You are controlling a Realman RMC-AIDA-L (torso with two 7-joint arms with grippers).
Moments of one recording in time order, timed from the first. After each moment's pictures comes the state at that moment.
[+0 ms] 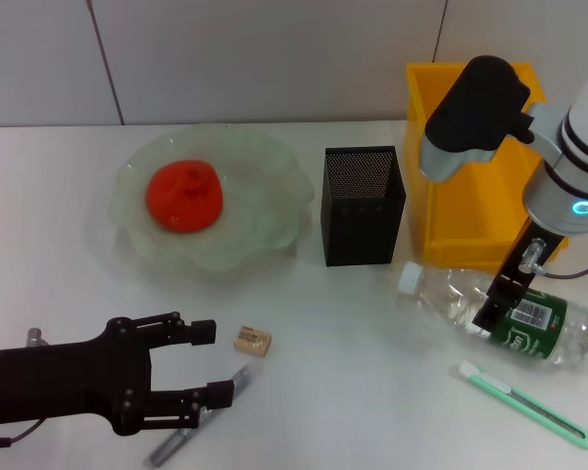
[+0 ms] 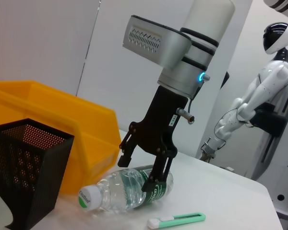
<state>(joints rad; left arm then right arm) -0.35 -2.02 0.95 0.68 1.77 1.73 -1.34 0.92 2.08 -1.36 -1.02 -2.87 -1.61 2.47</state>
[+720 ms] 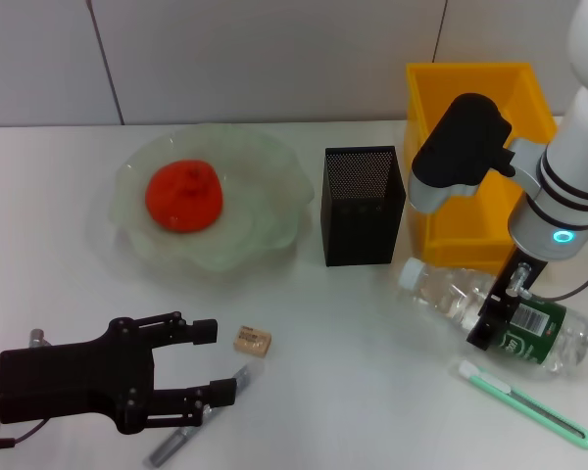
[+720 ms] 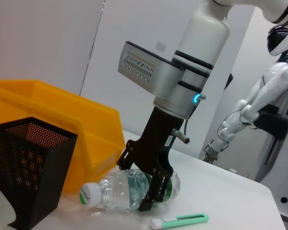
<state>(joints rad) -0.34 -2.03 0.95 0.68 1.77 1.72 -1.34 0.92 2.09 -1.41 -0.87 -2.86 -1.47 2.48</state>
